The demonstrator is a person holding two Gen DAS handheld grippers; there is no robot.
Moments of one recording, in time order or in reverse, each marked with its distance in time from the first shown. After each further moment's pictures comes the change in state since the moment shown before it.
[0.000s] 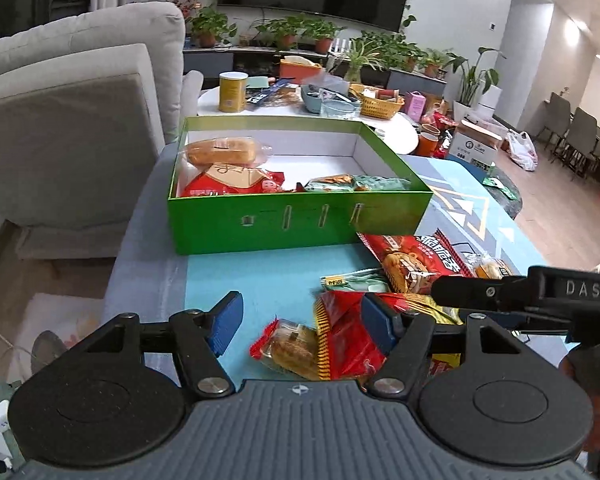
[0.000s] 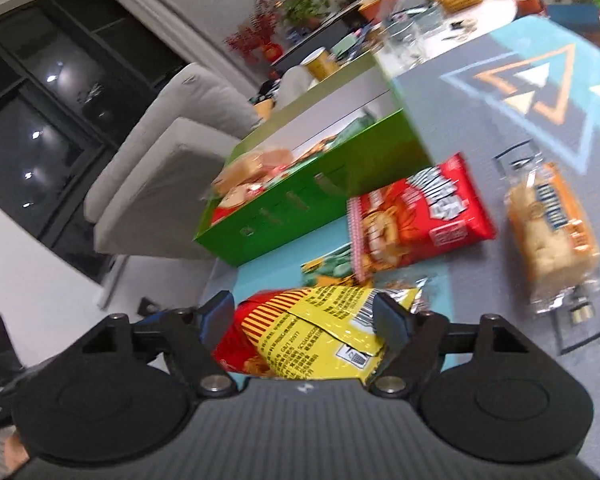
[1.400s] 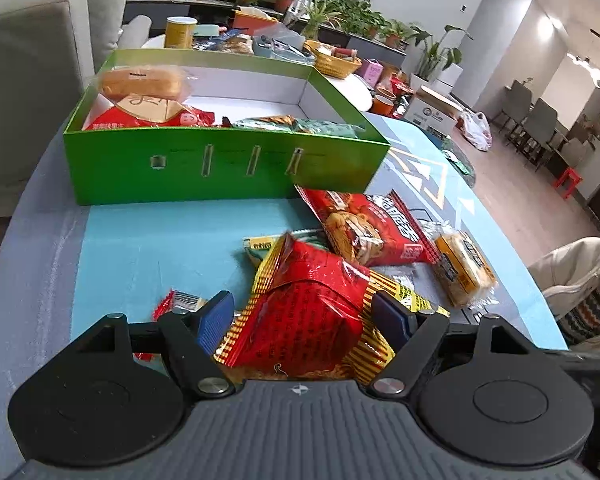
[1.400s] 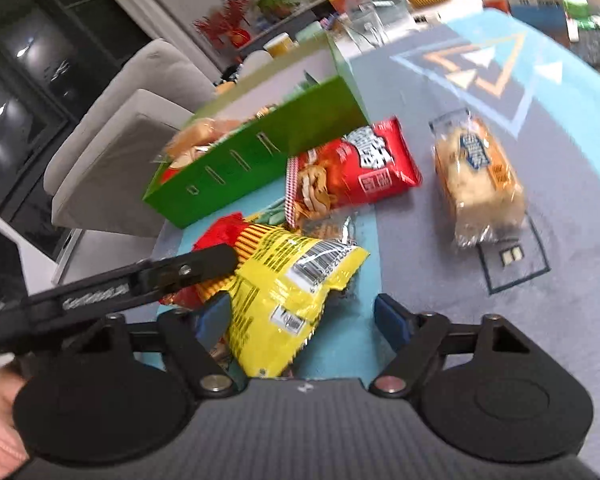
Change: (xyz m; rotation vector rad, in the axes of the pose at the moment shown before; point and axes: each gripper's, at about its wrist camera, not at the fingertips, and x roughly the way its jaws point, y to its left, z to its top) left arm 0.056 -0.014 -0.013 -0.056 0.129 -0.202; right arm -0.001 -0.018 -0.032 -0.023 0.037 -0.123
